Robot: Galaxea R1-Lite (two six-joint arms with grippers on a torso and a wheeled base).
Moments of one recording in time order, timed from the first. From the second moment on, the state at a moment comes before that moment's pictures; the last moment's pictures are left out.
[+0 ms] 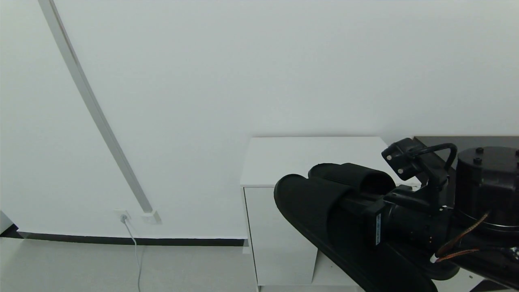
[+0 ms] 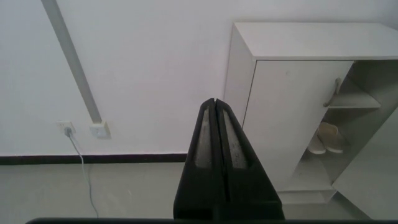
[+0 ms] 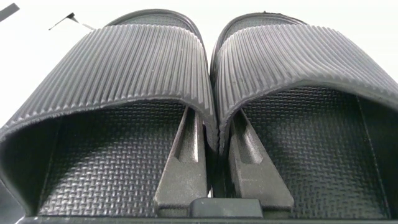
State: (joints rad) left arm 0.00 0.00 0.00 0.00 0.00 -0.01; right arm 0.79 1.48 -0.66 -0.59 -0.12 0.14
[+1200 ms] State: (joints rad) left arm 0.00 0.00 0.00 0.00 0.00 -0.01; right arm 0.80 1.49 -0.65 -0.59 -0.12 0.14
